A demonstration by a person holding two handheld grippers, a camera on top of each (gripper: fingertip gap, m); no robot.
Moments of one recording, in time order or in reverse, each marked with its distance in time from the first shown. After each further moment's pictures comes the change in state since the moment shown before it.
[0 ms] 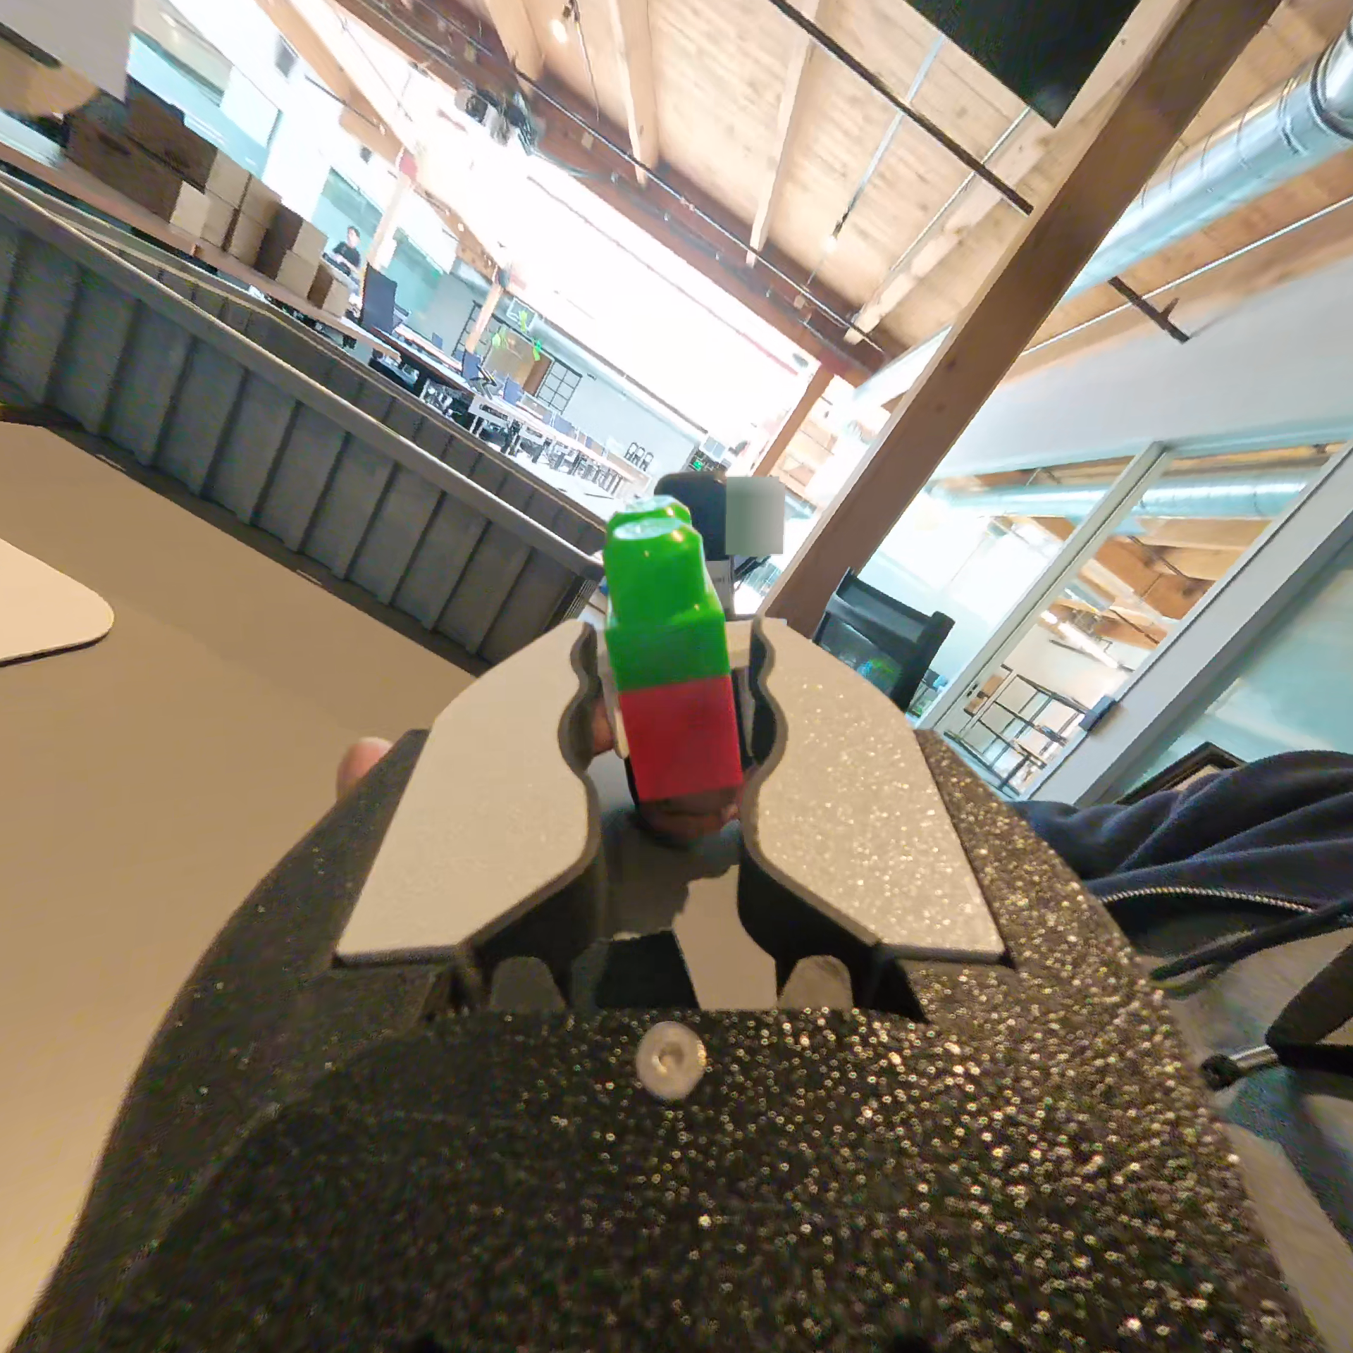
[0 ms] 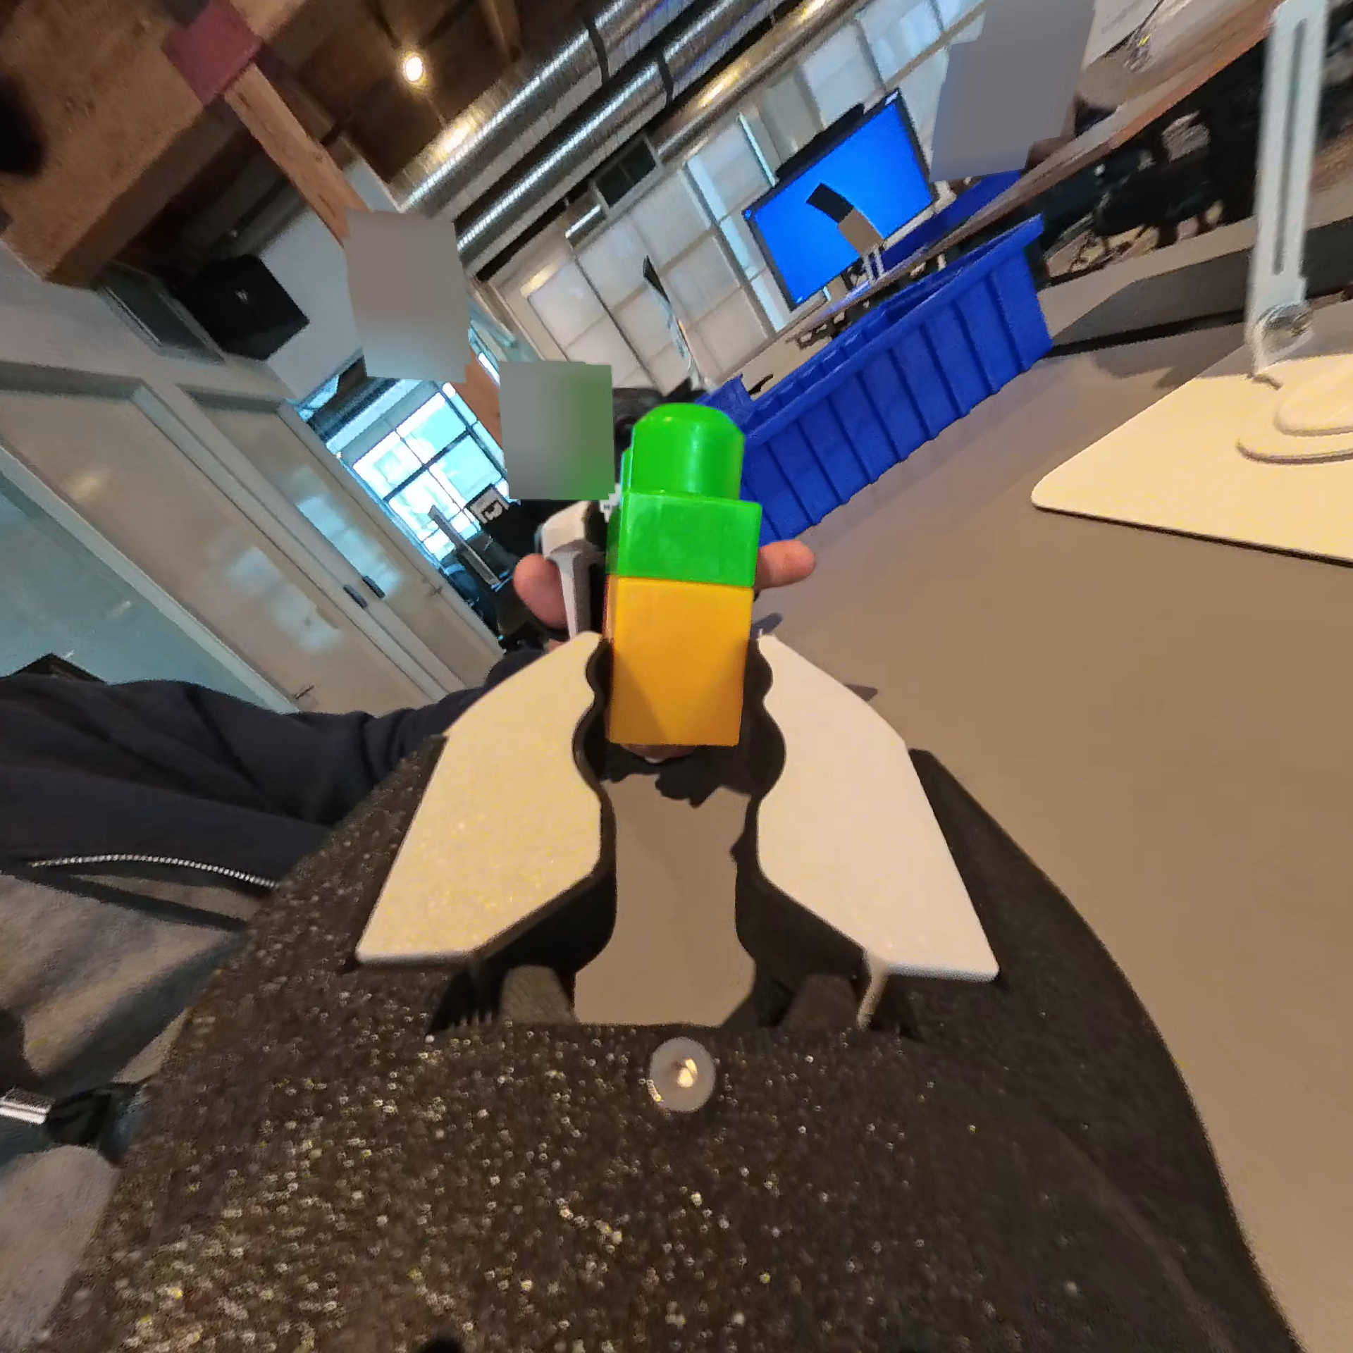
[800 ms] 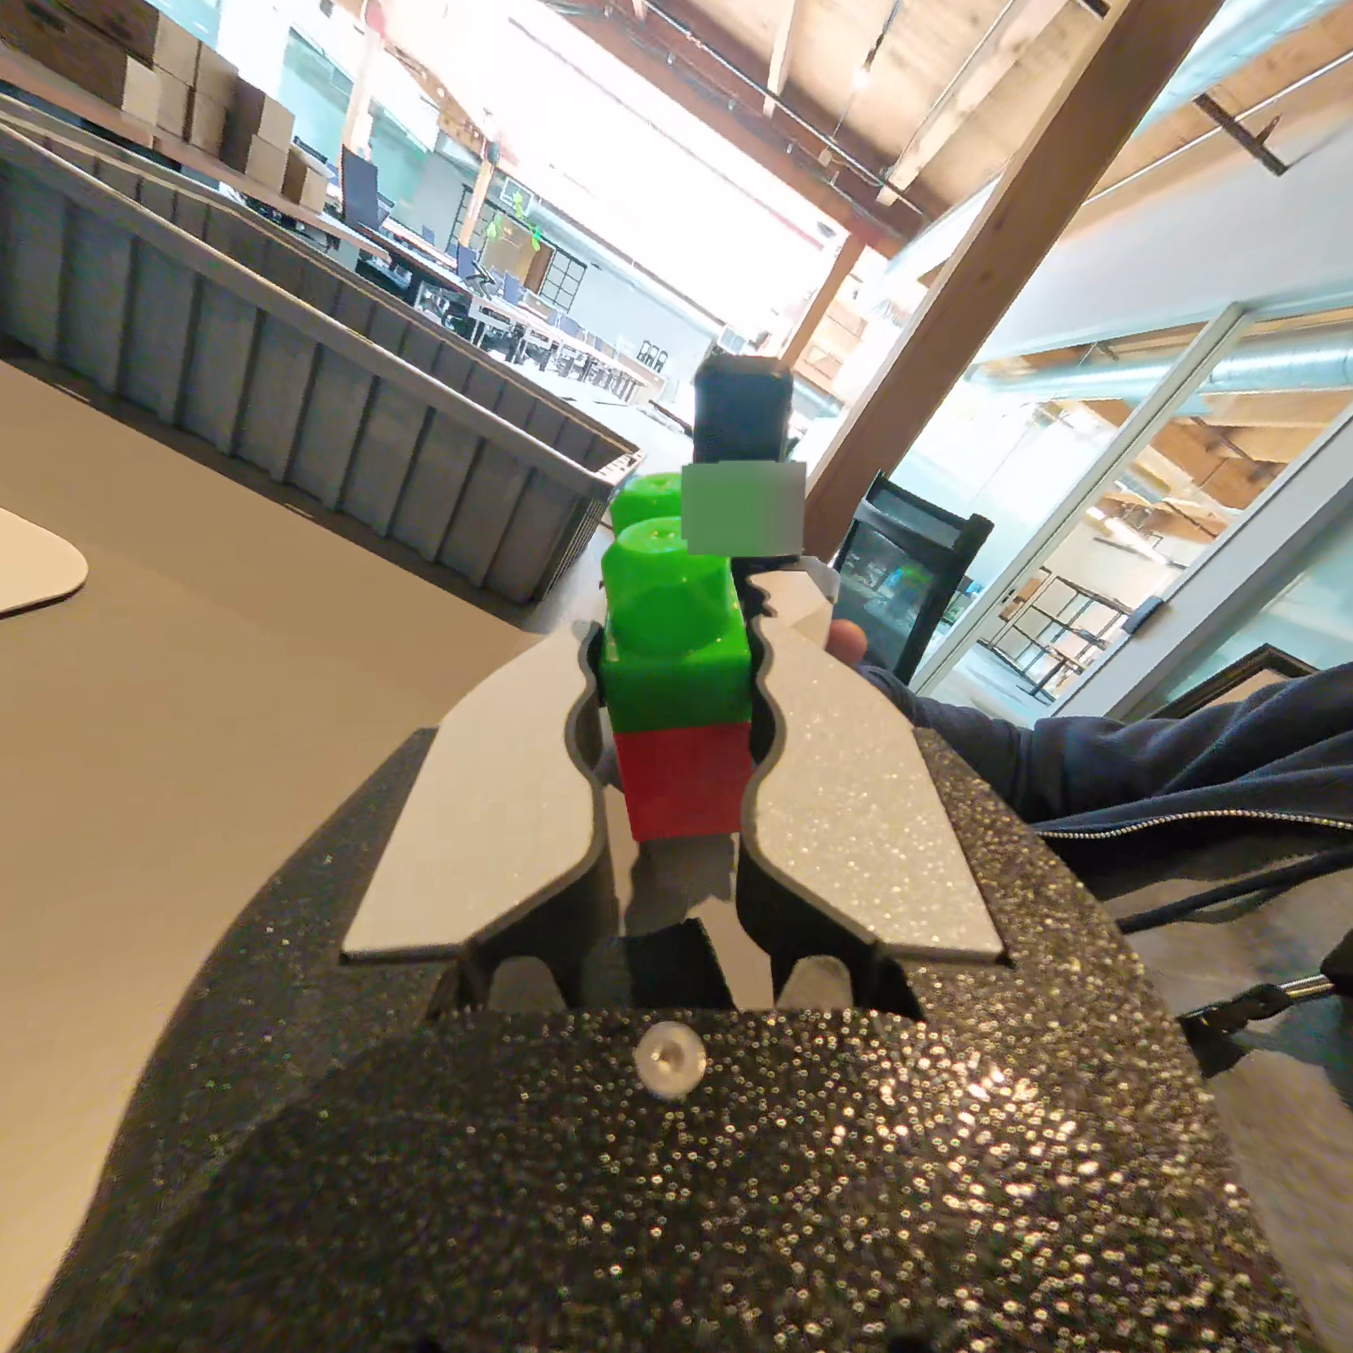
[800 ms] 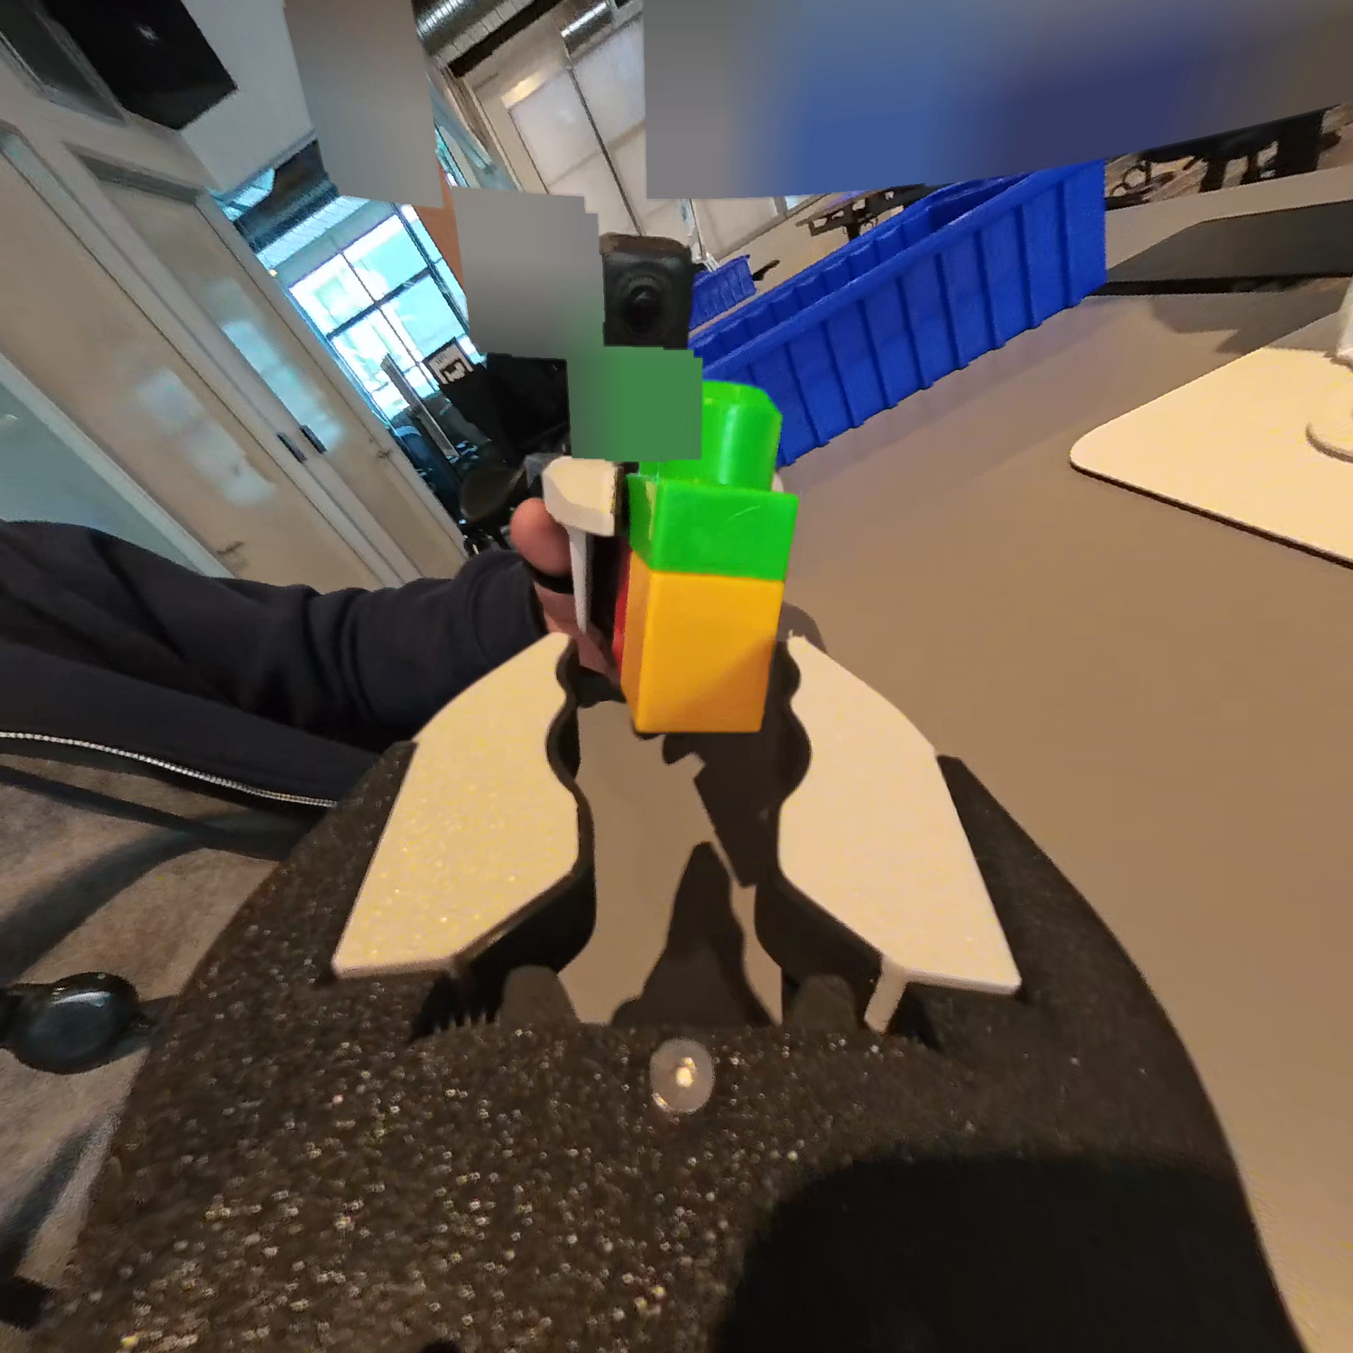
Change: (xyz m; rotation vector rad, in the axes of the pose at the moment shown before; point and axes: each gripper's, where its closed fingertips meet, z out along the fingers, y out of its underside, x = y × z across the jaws) left arm -0.002 0.024 0.007 -0.146 -0.018 0.057; right arm -0.007 0.025 0.012 -0.164 0.006 -0.145
